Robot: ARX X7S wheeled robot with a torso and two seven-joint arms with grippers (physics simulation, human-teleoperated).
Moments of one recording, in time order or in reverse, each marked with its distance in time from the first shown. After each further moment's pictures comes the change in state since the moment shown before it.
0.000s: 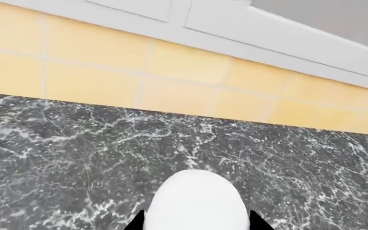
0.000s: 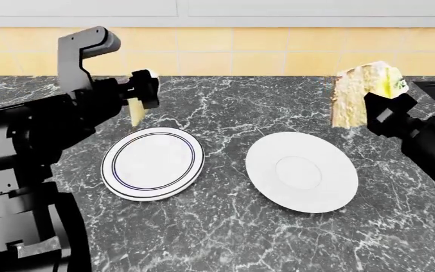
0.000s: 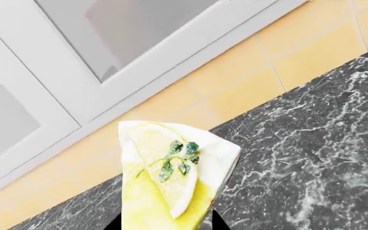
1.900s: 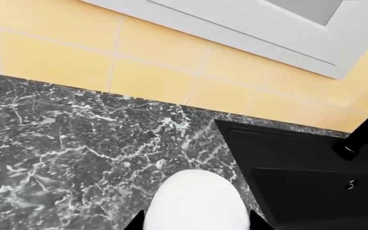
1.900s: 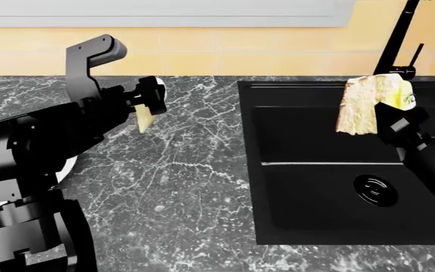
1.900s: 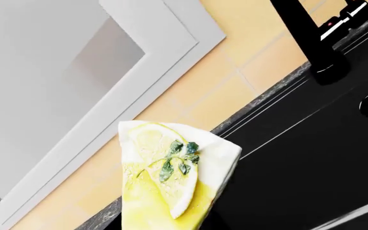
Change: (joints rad) left arm 0.042 0.025 -0.026 0.042 -0.085 -0.029 -0.094; right arm -0.143 -0.055 0.089 0.025 0.028 -0.109 -0.064
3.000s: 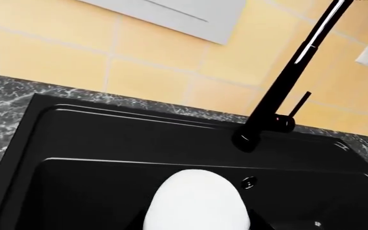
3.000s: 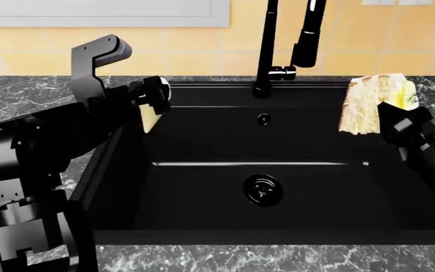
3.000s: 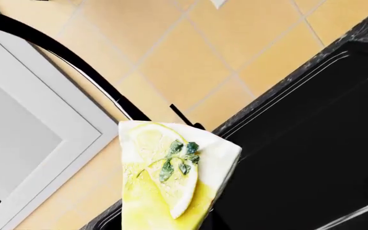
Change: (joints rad) left arm 0.002 0.003 0.017 -0.019 -0.044 0.025 -0.034; right arm -0.004 -0.001 0.008 0.015 -0.005 -0.005 -0.014
